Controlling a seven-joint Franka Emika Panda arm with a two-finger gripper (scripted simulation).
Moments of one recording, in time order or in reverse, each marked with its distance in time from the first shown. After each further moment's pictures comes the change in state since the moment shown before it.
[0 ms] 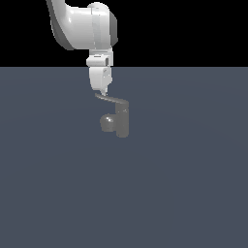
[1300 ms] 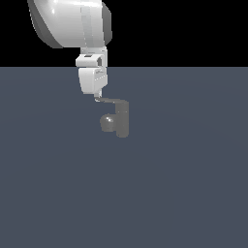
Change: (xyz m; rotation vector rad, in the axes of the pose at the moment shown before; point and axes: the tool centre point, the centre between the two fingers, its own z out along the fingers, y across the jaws) arm -0.008 0.061 0.000 0.005 0.000 0.005
